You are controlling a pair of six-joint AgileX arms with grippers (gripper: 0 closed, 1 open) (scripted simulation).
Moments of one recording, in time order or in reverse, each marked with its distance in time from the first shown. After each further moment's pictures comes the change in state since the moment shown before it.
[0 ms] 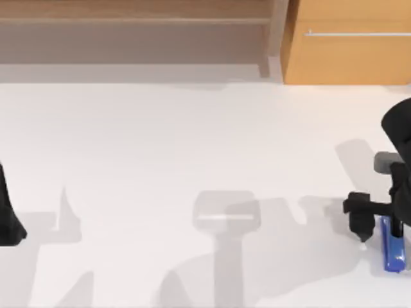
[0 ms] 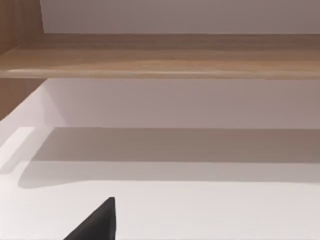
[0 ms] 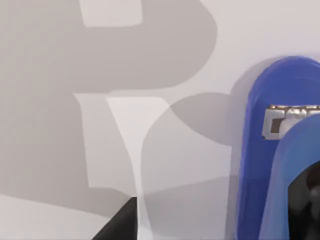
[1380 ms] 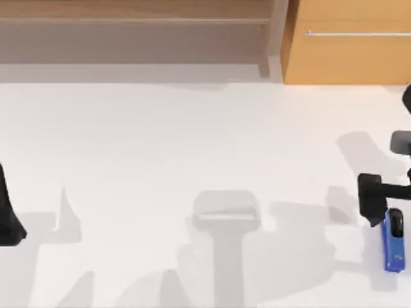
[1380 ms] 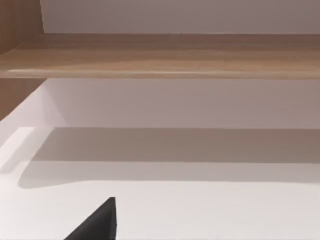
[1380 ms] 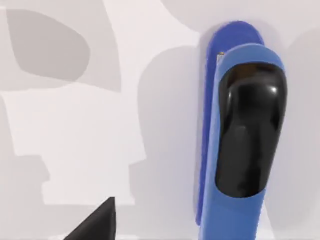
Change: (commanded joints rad) left arm 0.000 0.000 0.000 0.000 0.000 0.000; right arm -0.009 -0.144 0.075 -0.191 0.001 -0.019
